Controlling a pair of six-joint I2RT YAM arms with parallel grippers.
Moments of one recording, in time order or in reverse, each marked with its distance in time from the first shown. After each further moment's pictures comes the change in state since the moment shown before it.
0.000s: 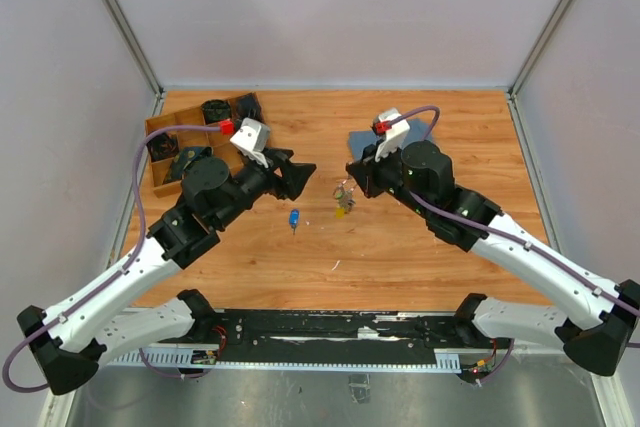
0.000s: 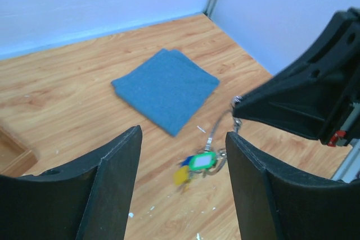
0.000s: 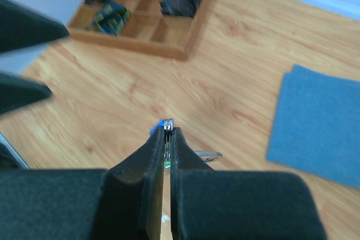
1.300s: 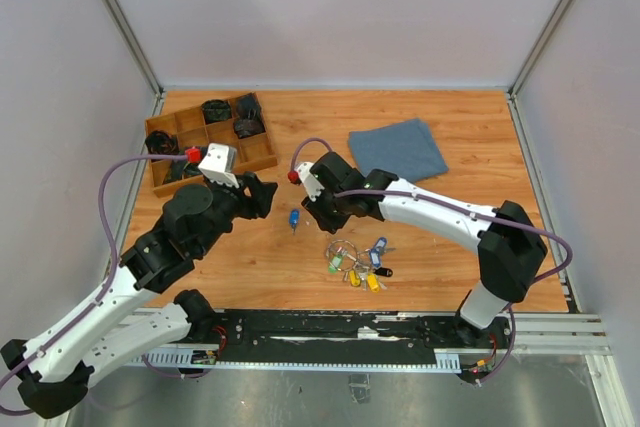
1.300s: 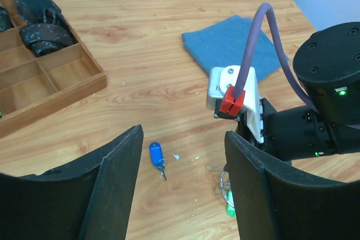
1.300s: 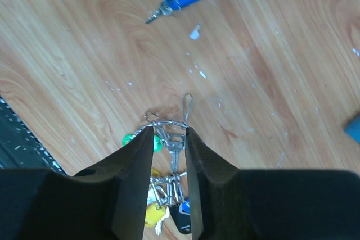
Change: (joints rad) left arm -0.003 -0.229 -0.097 -0.298 -0.290 -0.072; right arm 0.077 0.565 0.189 -0.389 -0.261 -0.270
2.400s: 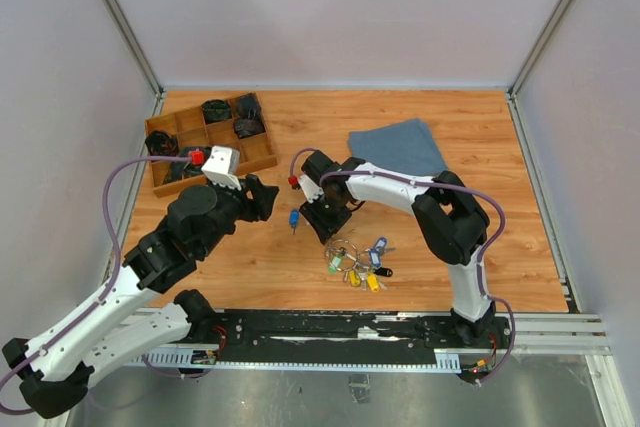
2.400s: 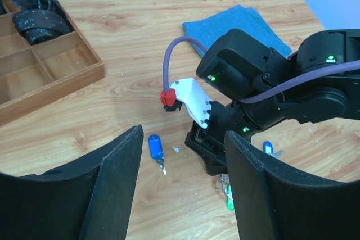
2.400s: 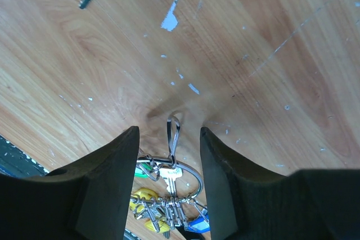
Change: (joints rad) left arm 0.000 -0.001 -0.026 -0.008 0.007 -0.024; right arm -0.106 0.355 0.184 -0.182 -0.133 0.044
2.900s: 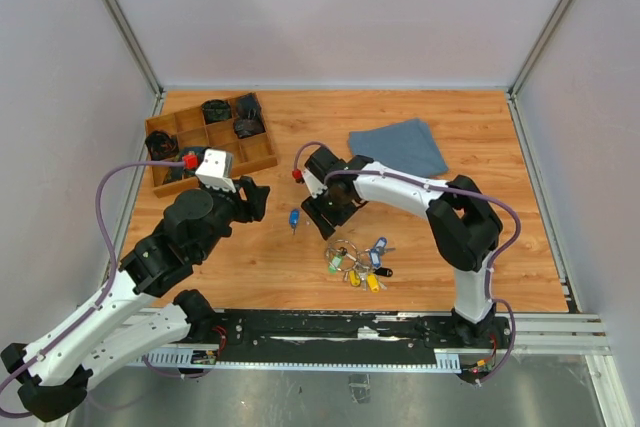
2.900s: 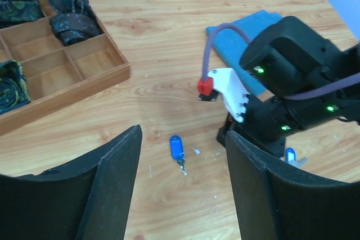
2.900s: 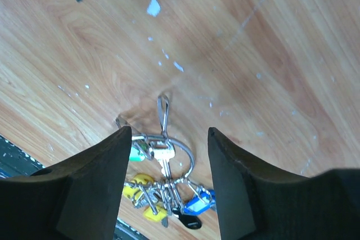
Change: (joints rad) left arm 0.000 -0.032 -0.017 -0.022 -0.076 0.032; right arm 0.002 -0.057 -0.009 -0.016 0.061 0.024
